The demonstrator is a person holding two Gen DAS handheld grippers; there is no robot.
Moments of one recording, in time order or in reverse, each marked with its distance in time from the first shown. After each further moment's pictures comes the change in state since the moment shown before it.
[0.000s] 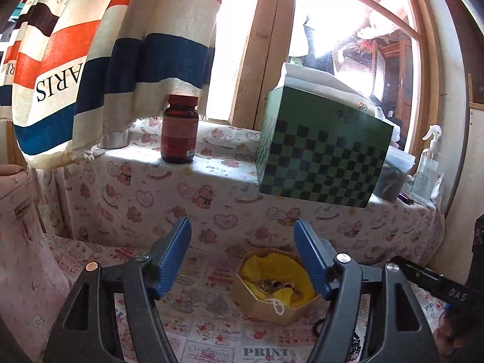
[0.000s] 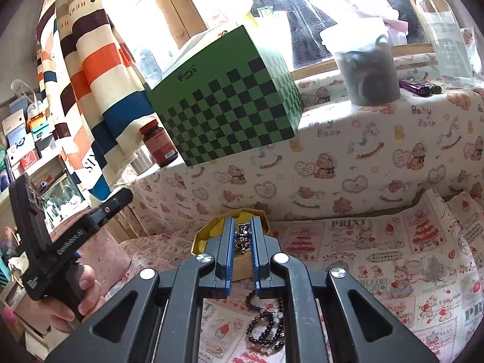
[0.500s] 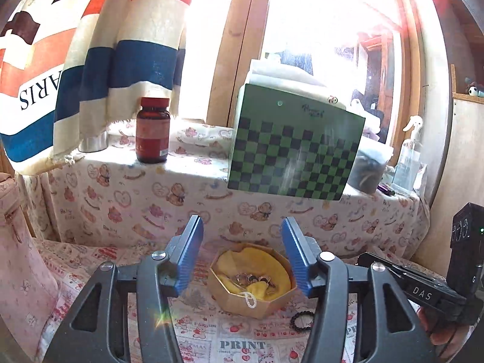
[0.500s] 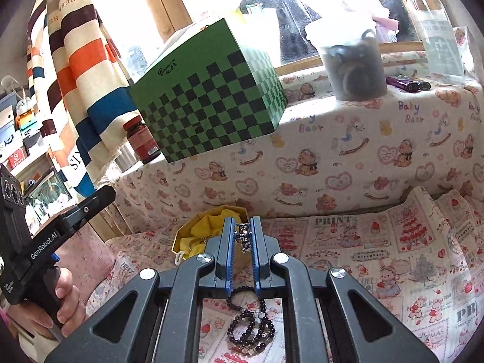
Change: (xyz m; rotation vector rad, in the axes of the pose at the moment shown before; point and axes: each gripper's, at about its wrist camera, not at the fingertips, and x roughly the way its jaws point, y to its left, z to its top) left arm -0.009 -0.027 -0.001 0.044 0.008 -0.080; right arm 0.007 -0.011 -0.004 -0.006 0.010 -0.074
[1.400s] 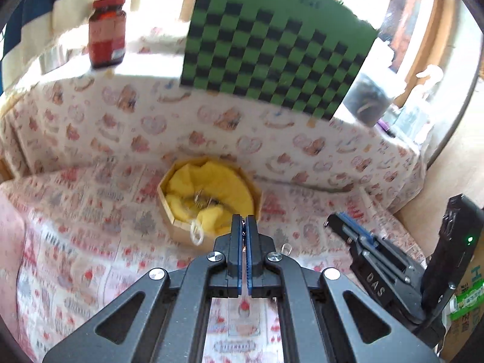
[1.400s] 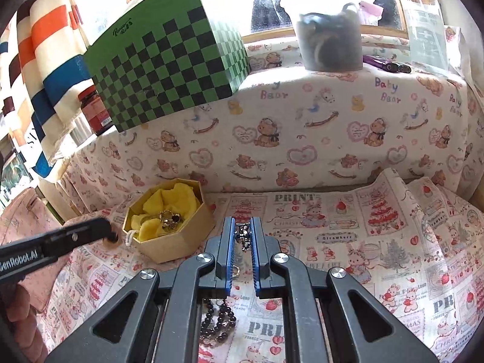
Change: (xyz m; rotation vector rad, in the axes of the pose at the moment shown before) left arm 0.051 -0.039 -0.016 -0.070 0.447 -0.054; right arm 0.023 -0.013 -0.005 -0.013 0.135 -0.195
